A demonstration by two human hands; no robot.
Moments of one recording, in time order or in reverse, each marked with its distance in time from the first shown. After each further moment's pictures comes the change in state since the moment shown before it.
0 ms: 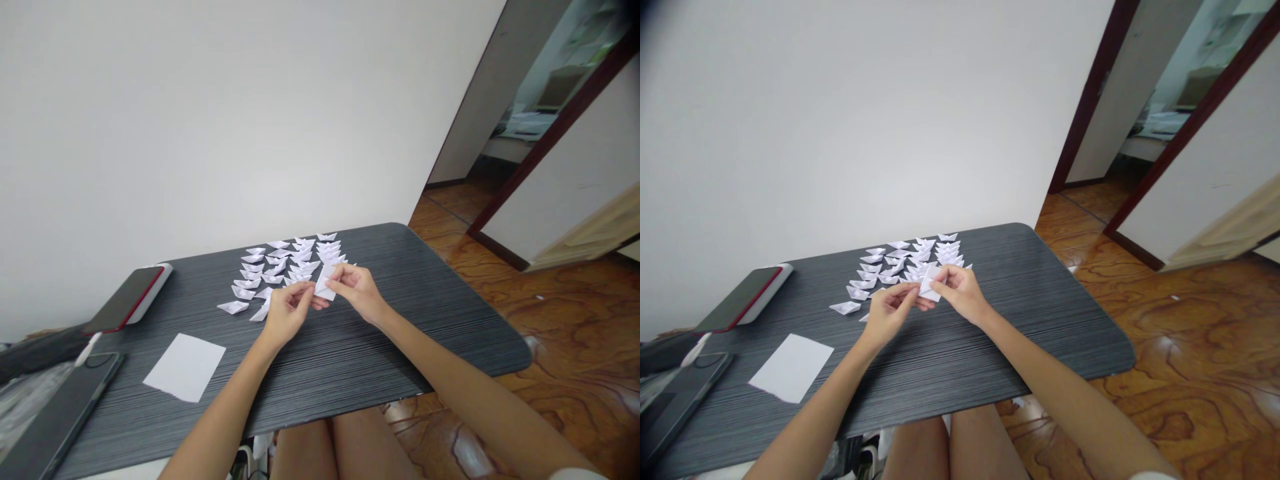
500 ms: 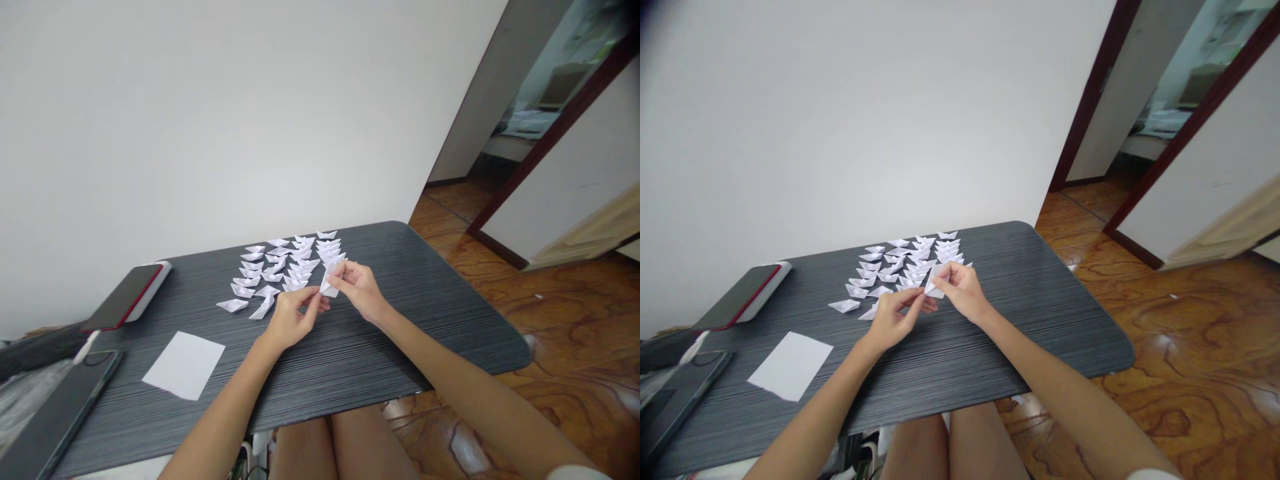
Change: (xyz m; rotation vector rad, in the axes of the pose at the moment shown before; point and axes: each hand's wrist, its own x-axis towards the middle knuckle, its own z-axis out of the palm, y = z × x) left_hand -0.005 -0.012 0.000 0.291 -0.098 0.165; right_hand 0.002 0.008 -0.002 0.009 0.077 -0.018
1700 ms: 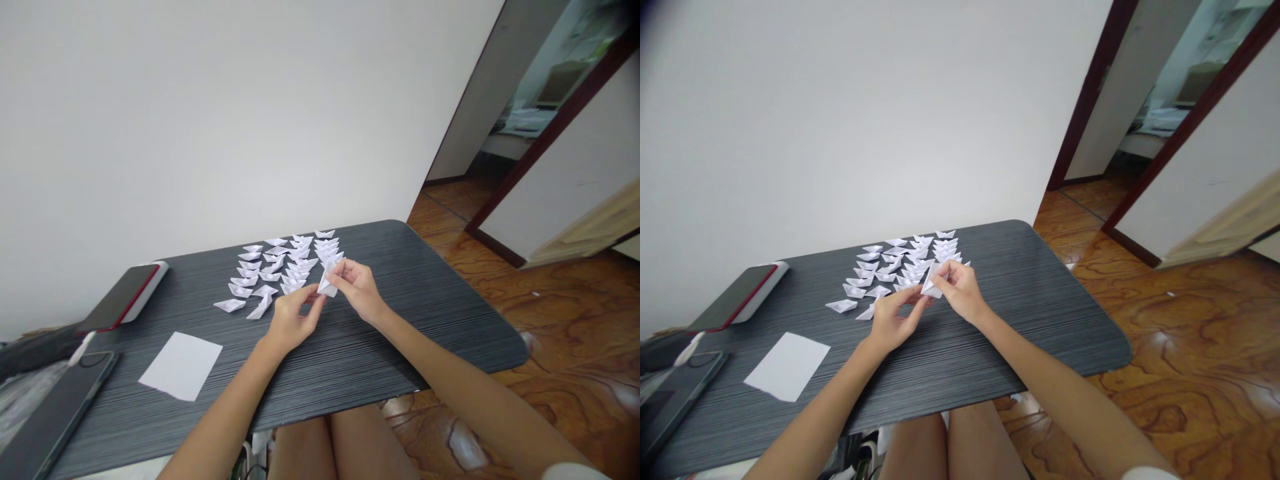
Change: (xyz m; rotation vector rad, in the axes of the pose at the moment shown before) left_hand -0.001 -0.001 0.005 0.330 0.170 0.268; right_hand -0.001 -0.003 0.002 -0.003 0.039 -0.013
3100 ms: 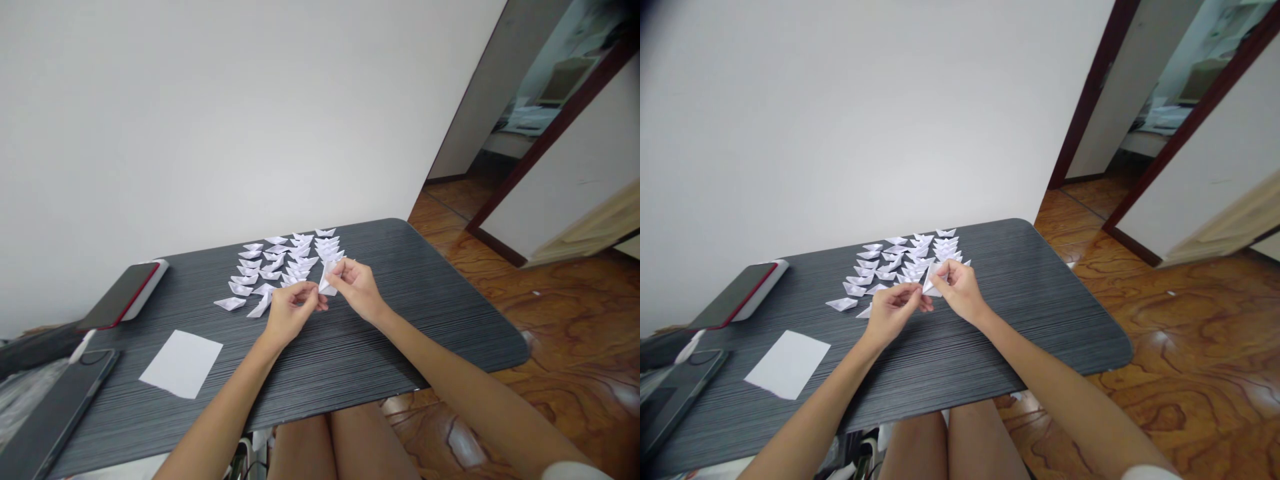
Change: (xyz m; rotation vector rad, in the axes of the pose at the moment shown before) left_hand 0.006 0.006 -0.002 -0.506 -0.063 -0.435; right_hand -0.002 0.003 -0.001 -0.104 0.012 -0.023
